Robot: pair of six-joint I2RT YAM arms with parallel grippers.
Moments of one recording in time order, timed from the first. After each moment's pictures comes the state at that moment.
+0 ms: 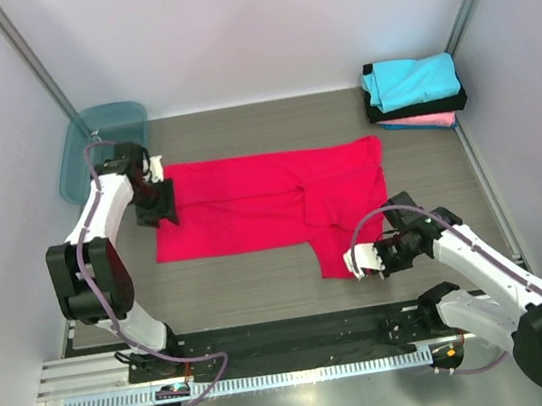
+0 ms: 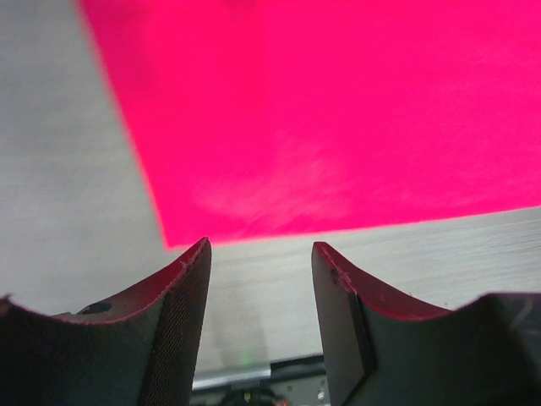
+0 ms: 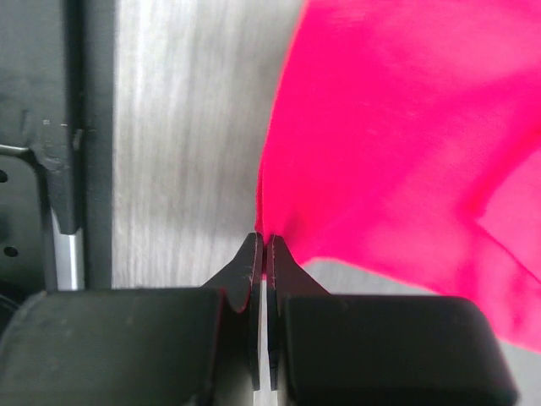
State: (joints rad) left arm -0.04 1.67 1.34 -0.95 0.15 0.00; right arm 0.36 0.98 0.55 -0.94 -0.41 -1.42
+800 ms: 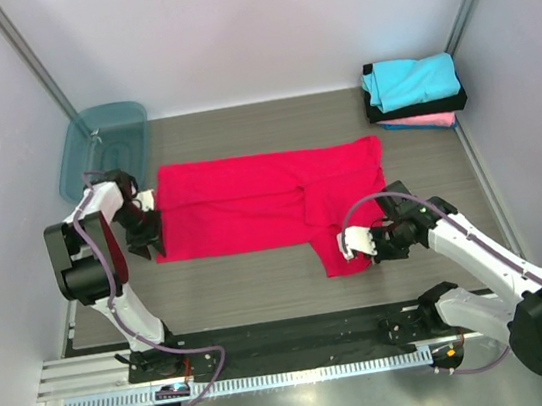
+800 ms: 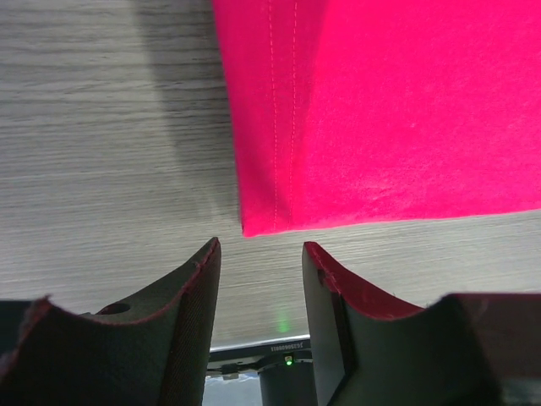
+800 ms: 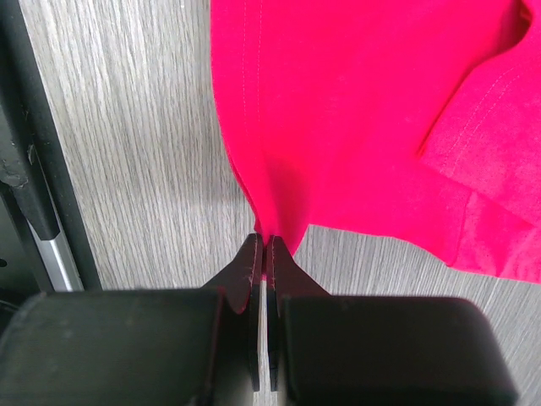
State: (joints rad) left arm 0.17 1.82 1.23 -1.00 0.14 0.15; right arm 0.38 1.02 0.66 -0.92 -0.30 -1.20
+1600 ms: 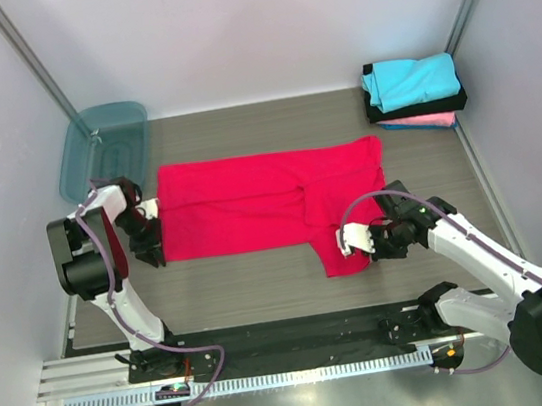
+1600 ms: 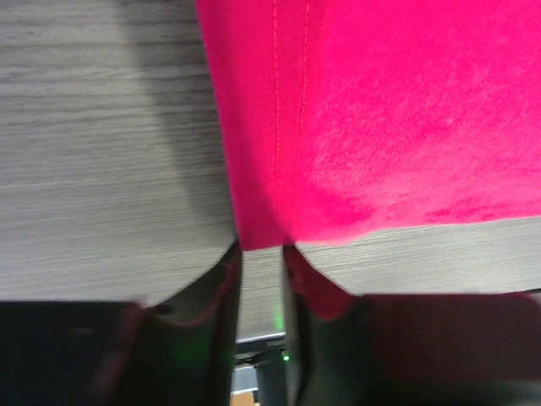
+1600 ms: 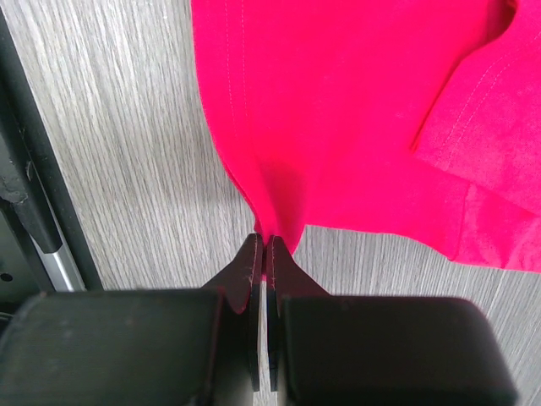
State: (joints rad) left arm 0.17 1.86 1.18 -0.99 0.14 0.15; right arm 0.39 1.02 0.66 -0.90 -0.29 -1.13
